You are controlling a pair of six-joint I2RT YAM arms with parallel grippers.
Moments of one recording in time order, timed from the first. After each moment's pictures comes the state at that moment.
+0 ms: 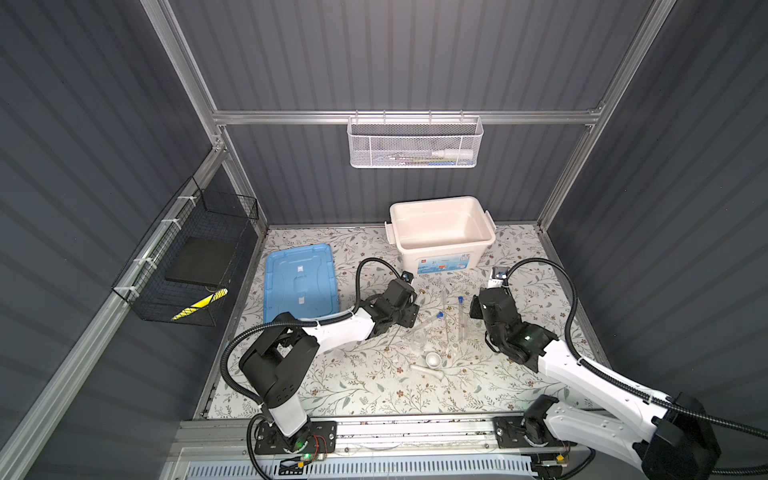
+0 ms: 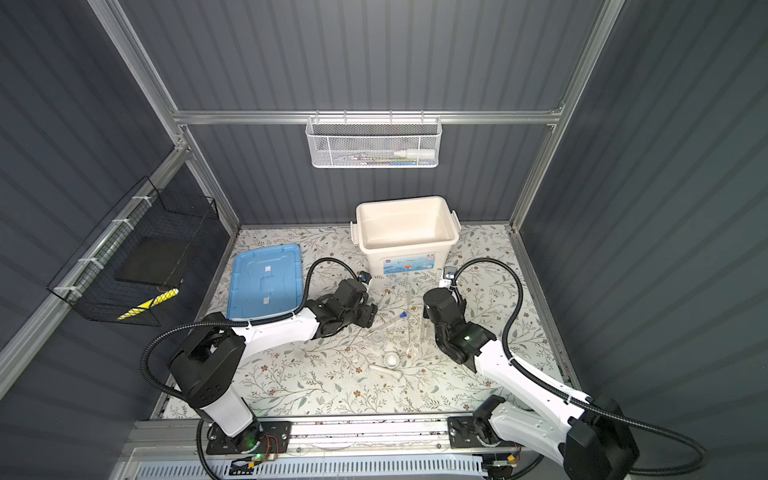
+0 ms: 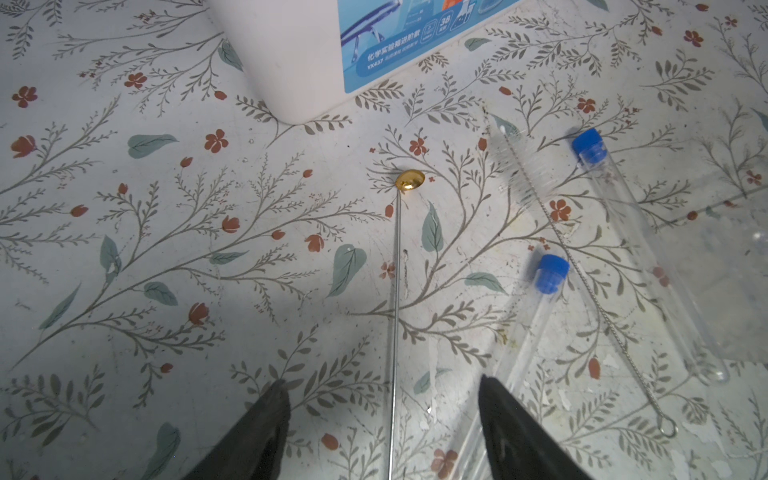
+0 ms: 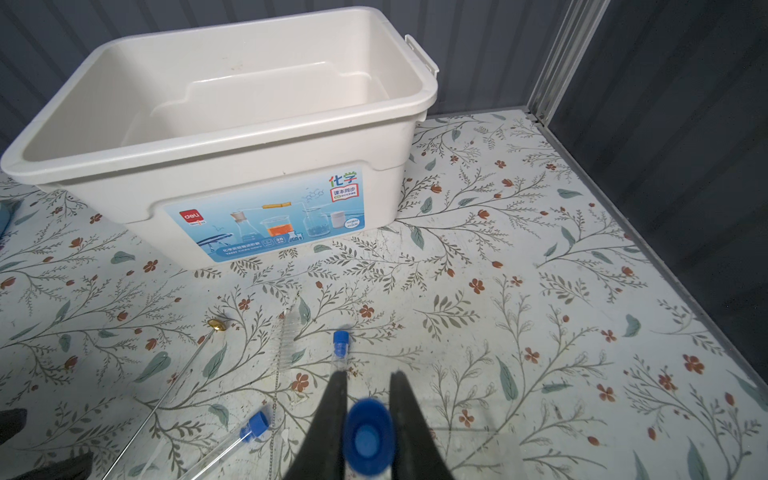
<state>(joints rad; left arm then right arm) -0.83 1.70 1.00 -0.12 -0.17 -0.25 0.64 1.05 0.64 -0.14 0.66 0.40</state>
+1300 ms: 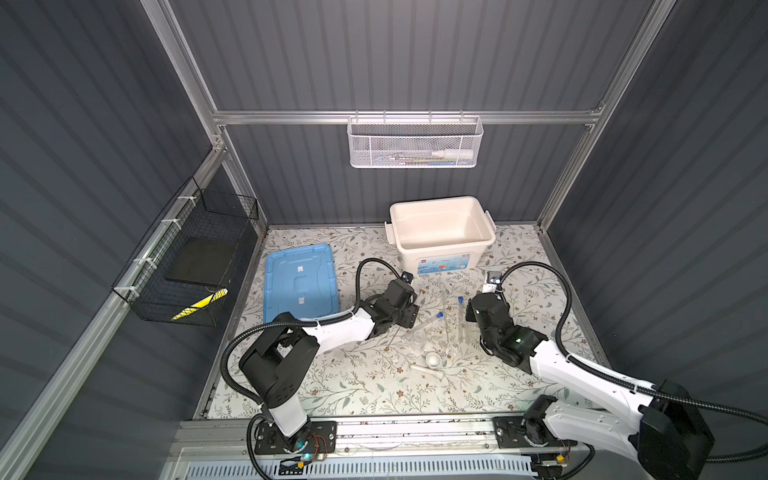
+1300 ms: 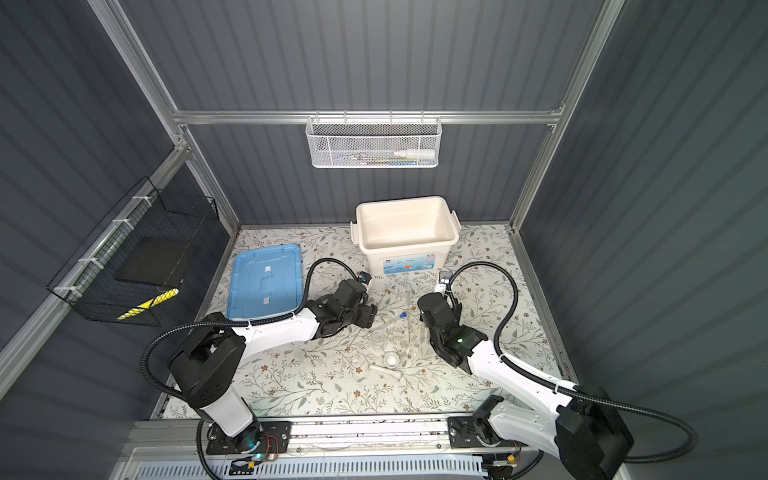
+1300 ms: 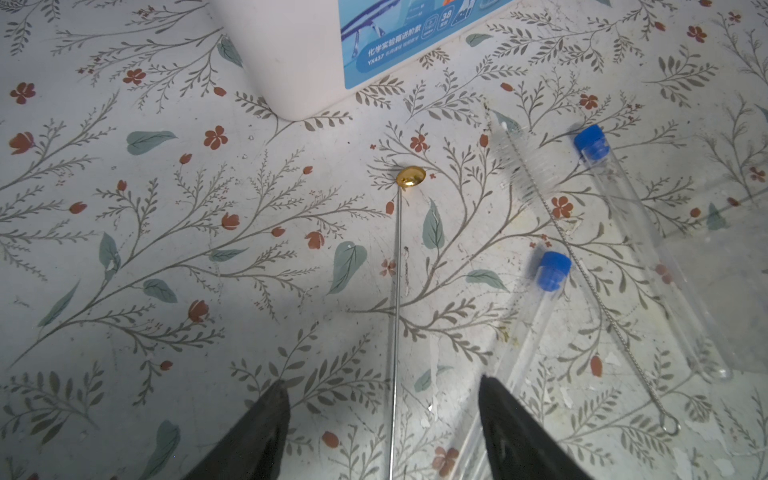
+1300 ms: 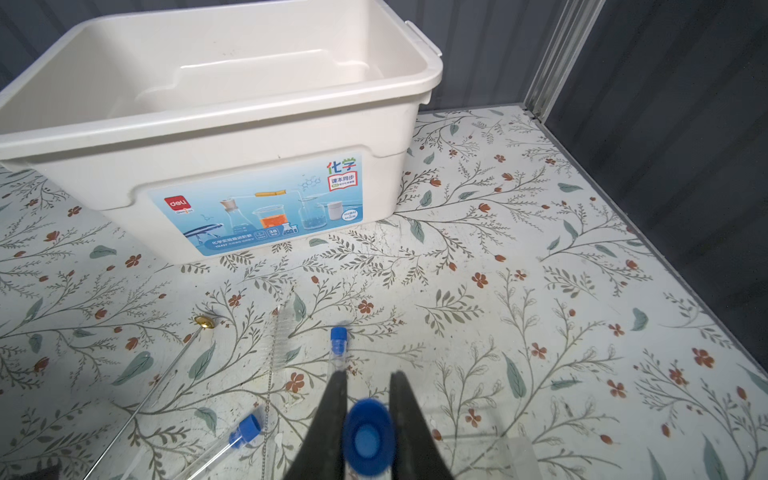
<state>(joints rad) -0.83 1.70 1.00 -0.12 -0.17 -0.25 0.69 1.10 0.58 -0.04 0.72 0.40</state>
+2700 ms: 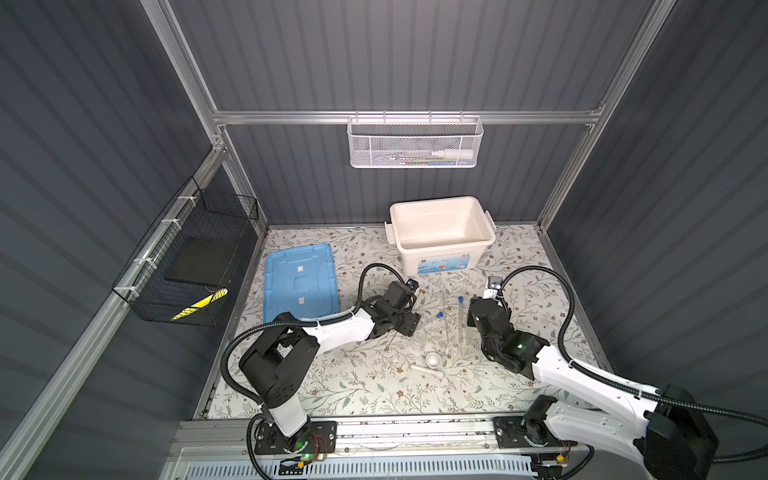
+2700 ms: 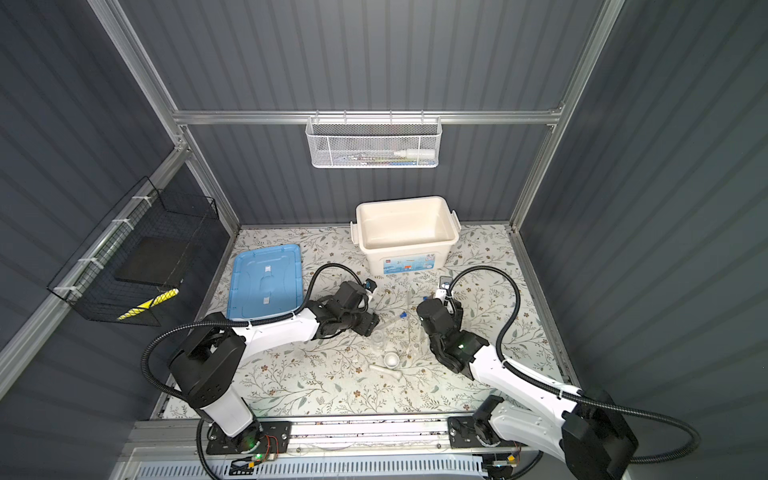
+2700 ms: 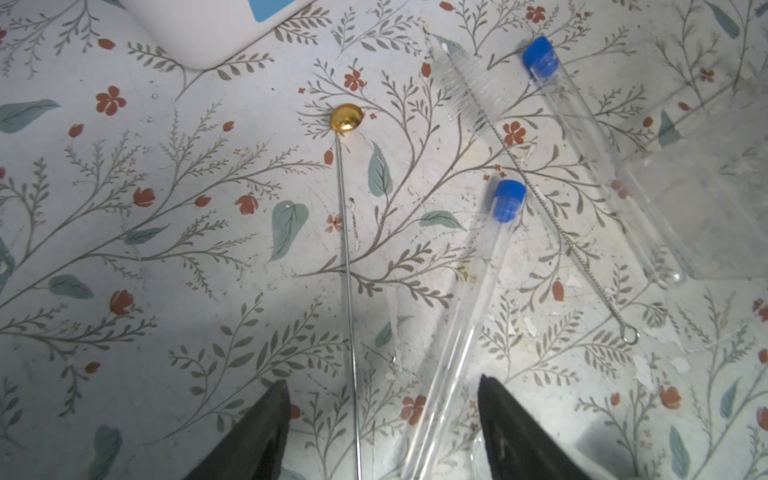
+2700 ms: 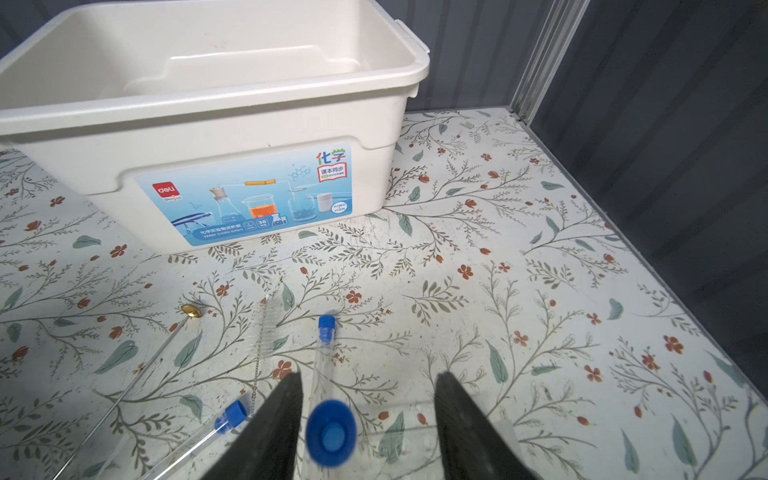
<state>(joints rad) -0.83 1.70 1.01 -0.21 -0.01 -0.14 0.71 1.06 0.56 -0.08 0.77 0.42</state>
